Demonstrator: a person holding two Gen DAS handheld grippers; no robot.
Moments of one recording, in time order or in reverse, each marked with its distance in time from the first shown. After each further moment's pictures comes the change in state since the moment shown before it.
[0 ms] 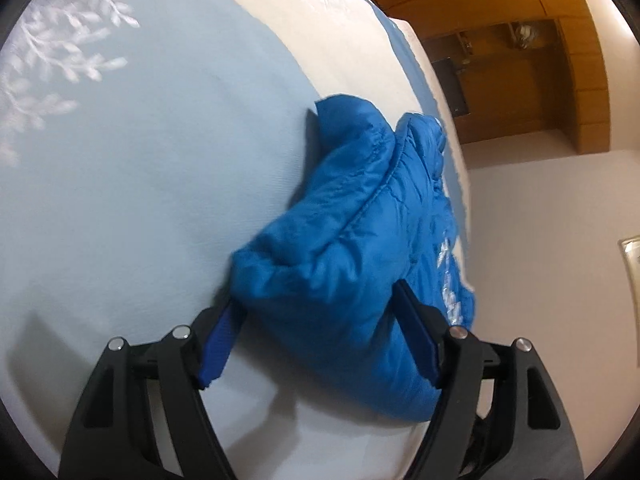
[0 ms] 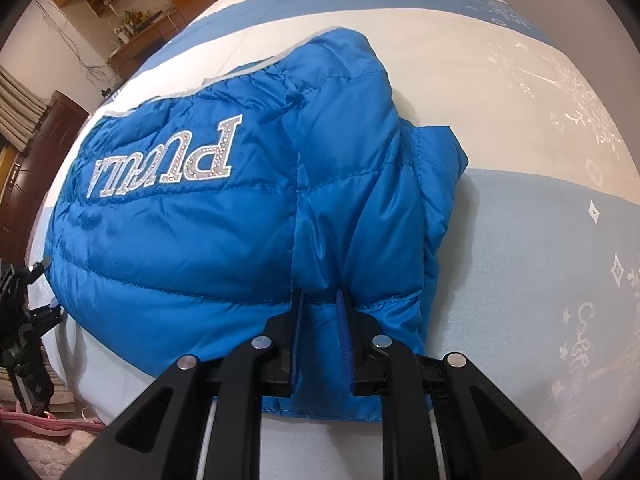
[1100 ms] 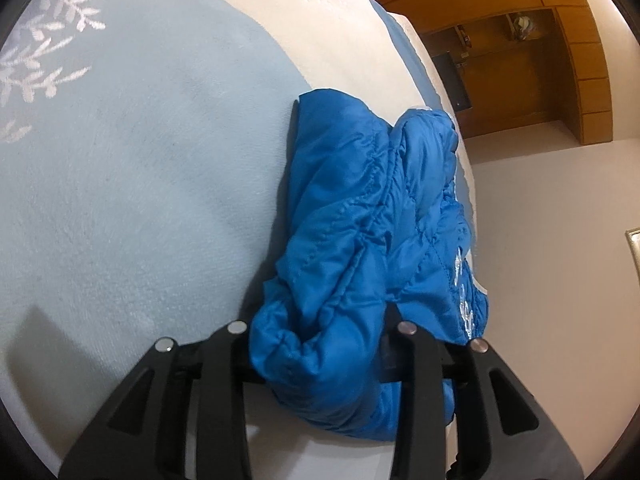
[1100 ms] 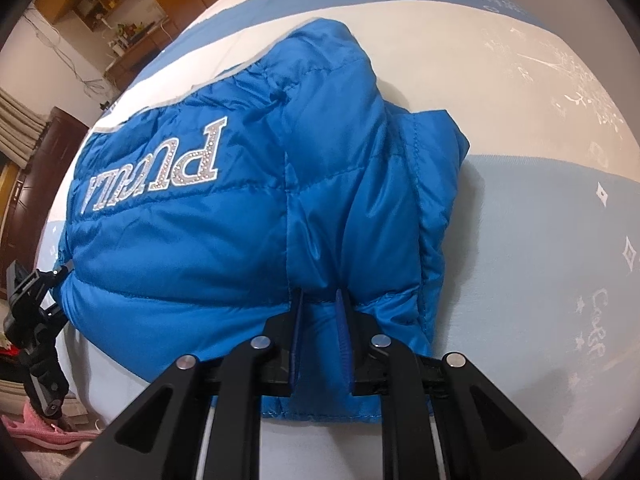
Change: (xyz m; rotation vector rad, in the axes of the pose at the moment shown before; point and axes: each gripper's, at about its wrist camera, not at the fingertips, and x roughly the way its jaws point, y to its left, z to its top) left arm 0.029 -0.013 0.019 0.032 0.008 0.043; right arm 0.008 -0.011 -0.002 0.057 -0.008 0.036
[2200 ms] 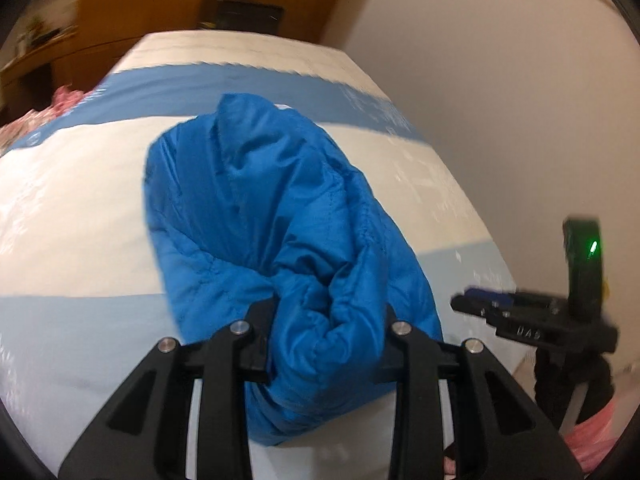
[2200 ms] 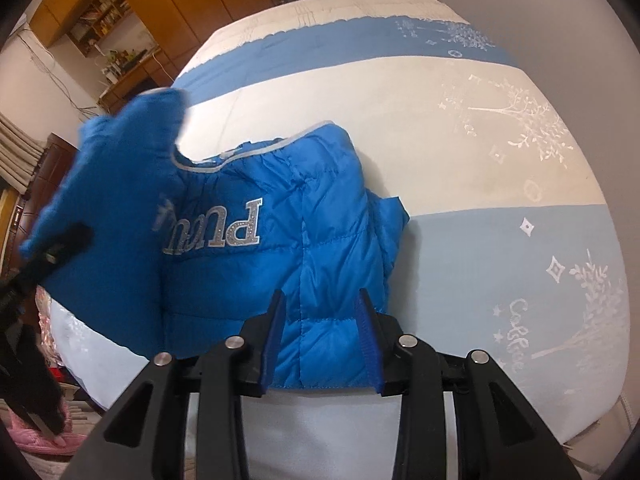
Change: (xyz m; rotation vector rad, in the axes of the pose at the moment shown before) left arm 0.042 -0.311 -0.105 0.927 0.165 0.088; right arm -0.116 0.009 0.017 0.041 -0.070 -0.042
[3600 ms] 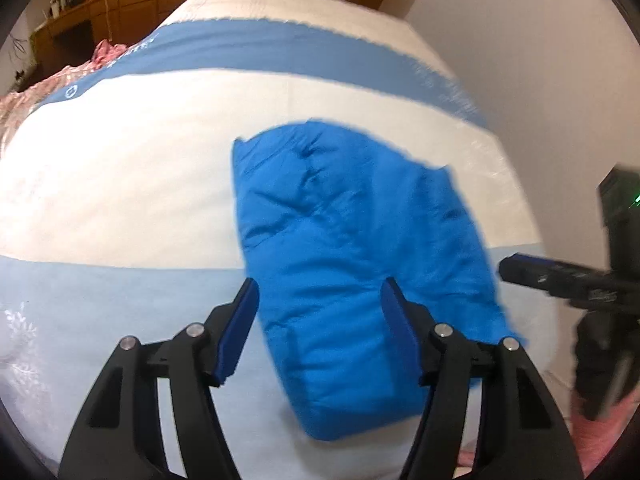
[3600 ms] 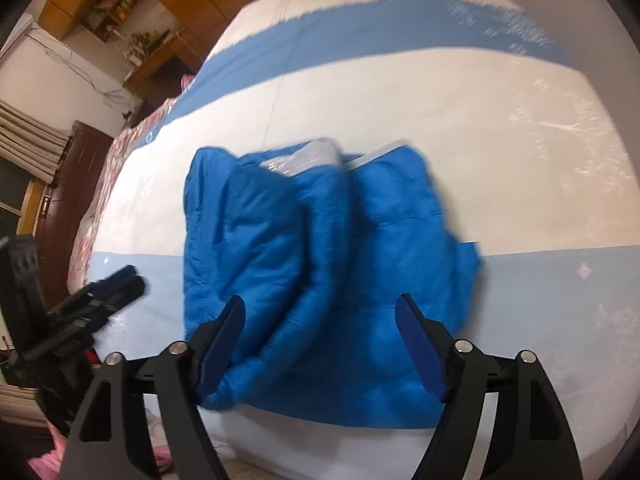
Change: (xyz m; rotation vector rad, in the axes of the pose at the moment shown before) left arm 0.020 0.068 0.008 -0.143 0.144 0.173; right arm 0.037 0.038 0.073 -0.017 0.146 0.151
